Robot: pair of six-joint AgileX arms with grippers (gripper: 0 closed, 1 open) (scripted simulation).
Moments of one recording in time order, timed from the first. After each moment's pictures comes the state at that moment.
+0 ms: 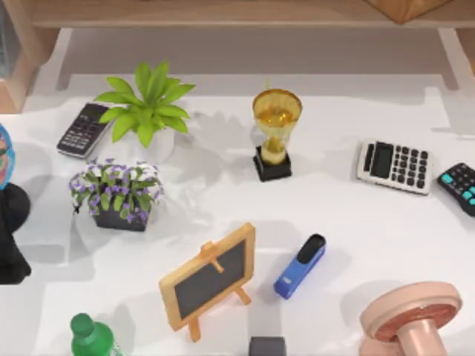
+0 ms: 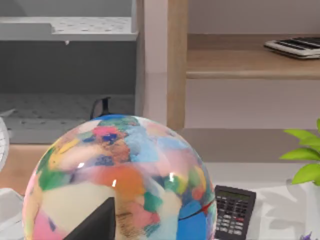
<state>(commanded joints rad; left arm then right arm) 0.00 0.00 0.00 0.00 0.00 0.00 -0.54 2.19 0.84 1.36 -0.50 -1.55</state>
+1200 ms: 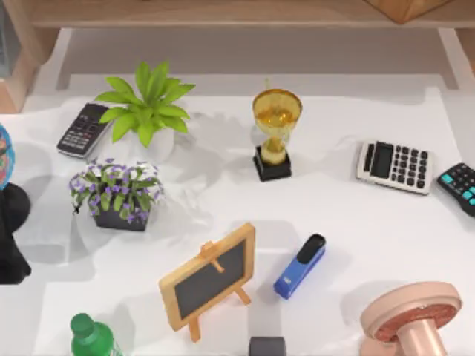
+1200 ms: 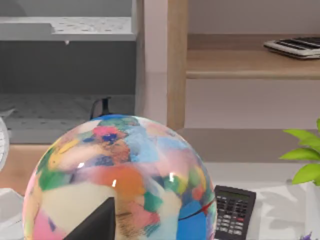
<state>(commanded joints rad) 0.00 0.00 0.00 0.00 0.00 0.00 -0.70 2.06 0.48 1.58 -0.67 -1.55</state>
